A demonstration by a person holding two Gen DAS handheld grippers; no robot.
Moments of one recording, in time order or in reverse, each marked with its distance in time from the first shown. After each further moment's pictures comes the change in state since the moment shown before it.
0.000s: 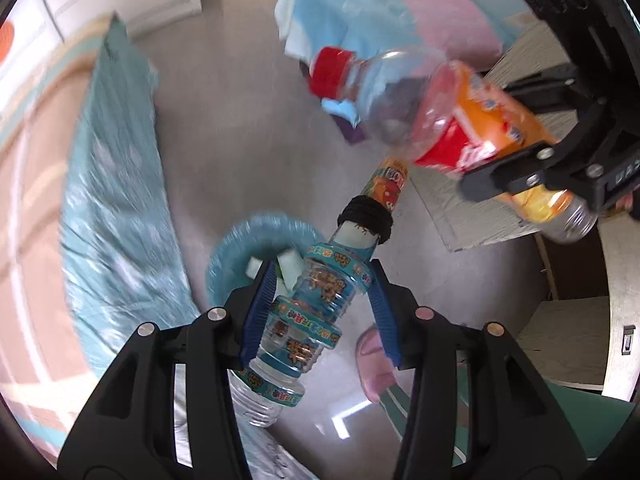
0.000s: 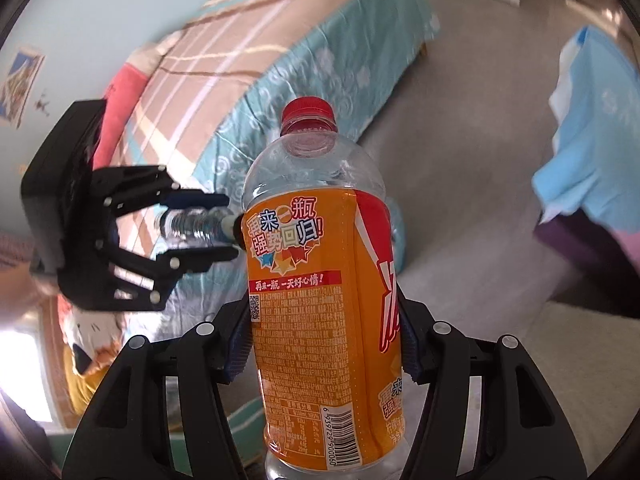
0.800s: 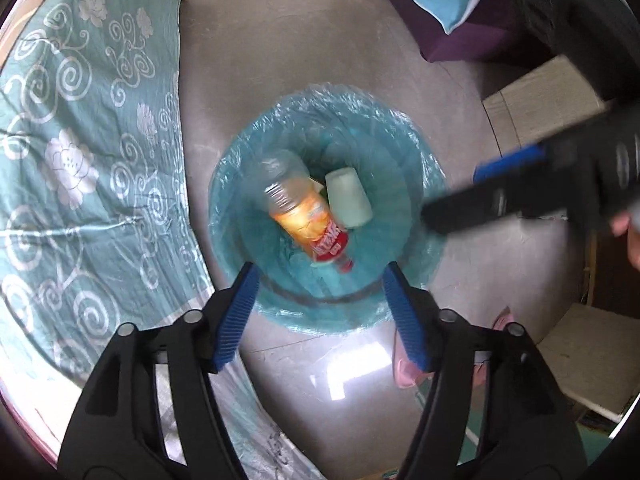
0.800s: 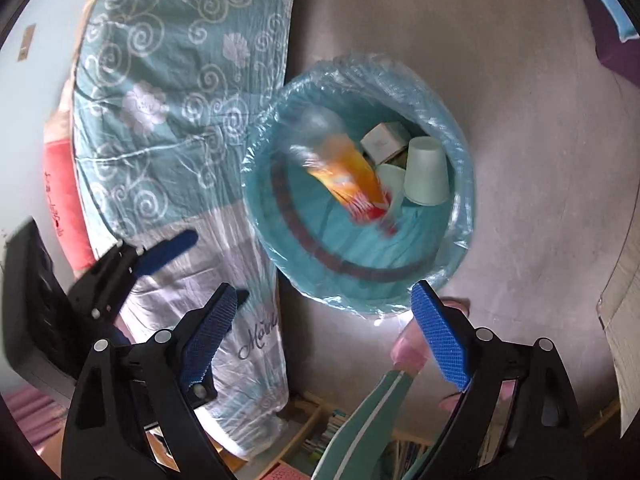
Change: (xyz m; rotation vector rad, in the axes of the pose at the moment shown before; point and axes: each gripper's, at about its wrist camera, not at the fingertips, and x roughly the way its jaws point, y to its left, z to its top) left arm 0.161 0.081 -0.079 -0.133 0.211 0.097; right arm 0.236 -0.056 0.012 0.471 0.264 0.103
